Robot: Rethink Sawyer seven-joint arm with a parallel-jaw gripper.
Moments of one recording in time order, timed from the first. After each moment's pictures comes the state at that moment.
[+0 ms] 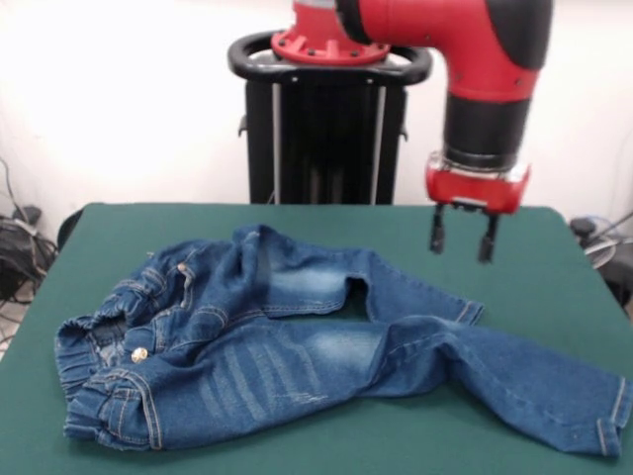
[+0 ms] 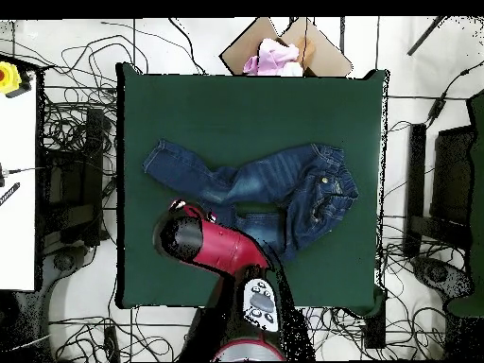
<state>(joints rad) -0.01 -0.67 -0.04 2.01 0.32 0.16 1.77</state>
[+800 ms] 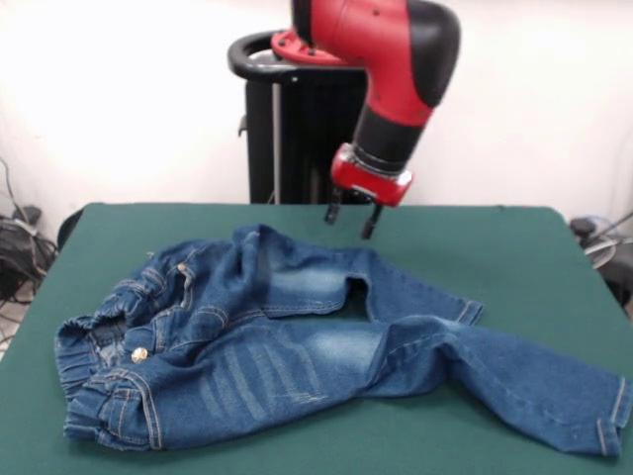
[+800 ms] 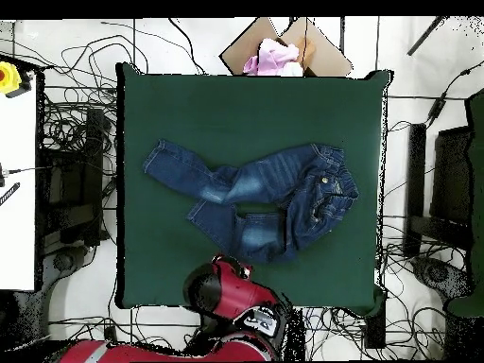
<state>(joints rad) 0.04 -0.45 -0.27 2.16 0.19 -0.11 1.77</state>
